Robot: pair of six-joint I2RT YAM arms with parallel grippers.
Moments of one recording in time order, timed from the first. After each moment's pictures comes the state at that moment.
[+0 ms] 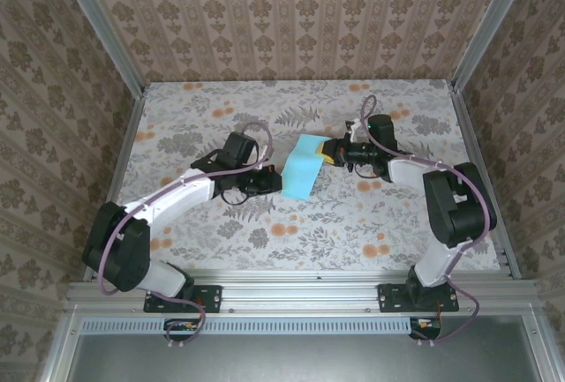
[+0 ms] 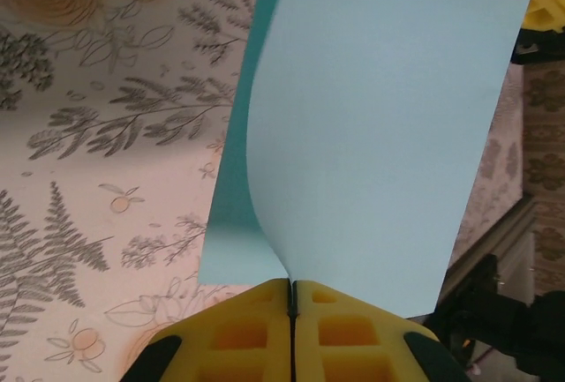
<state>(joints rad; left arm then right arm) -0.63 1.44 0.94 -0.42 0.49 -0.63 0.21 1.75 0.91 0.30 -0.93 1.04</state>
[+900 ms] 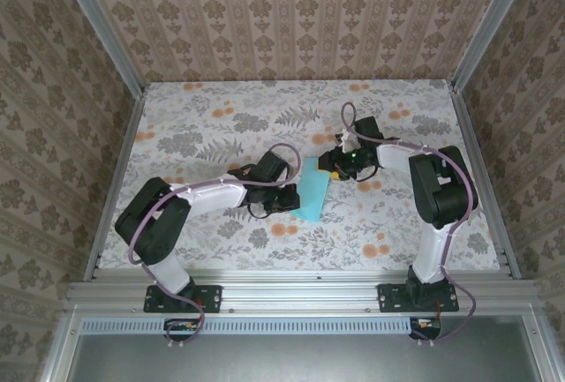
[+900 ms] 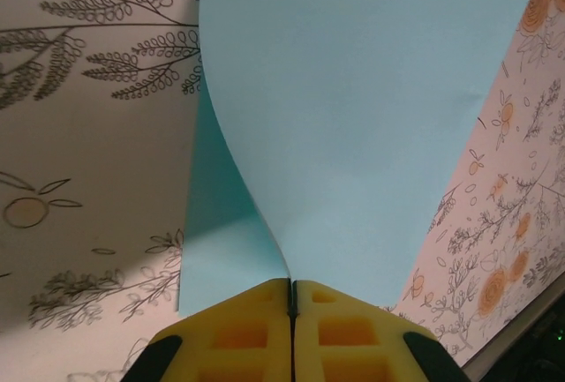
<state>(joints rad) -0.80 1.69 0.93 -0.25 0.36 -0.80 0.22 1.91 1.14 -0.32 -0.75 0.49</state>
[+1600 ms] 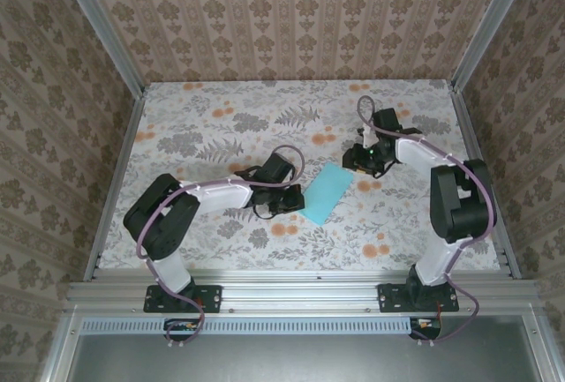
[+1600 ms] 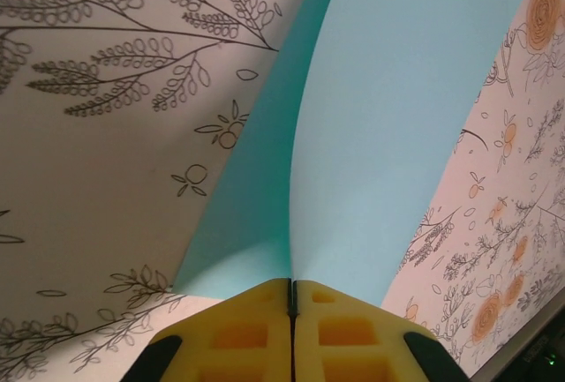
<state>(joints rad) -0.83 1.74 0.94 -0.20 0.35 -0.85 0.14 1.74 1.13 -0.55 -0.46 0.32</state>
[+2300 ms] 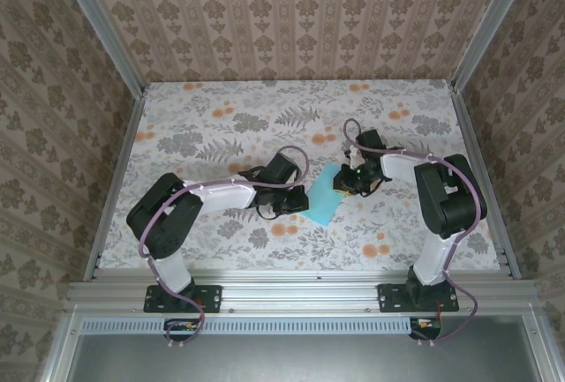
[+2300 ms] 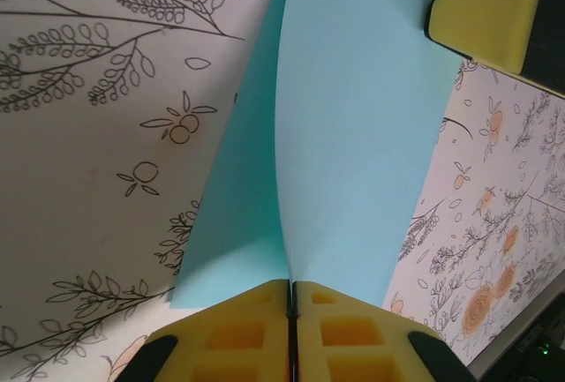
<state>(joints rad) -0.85 1.76 0.97 -0.20 0.36 -0.85 0.24 1.83 0.99 -0.41 -0.50 0.44</state>
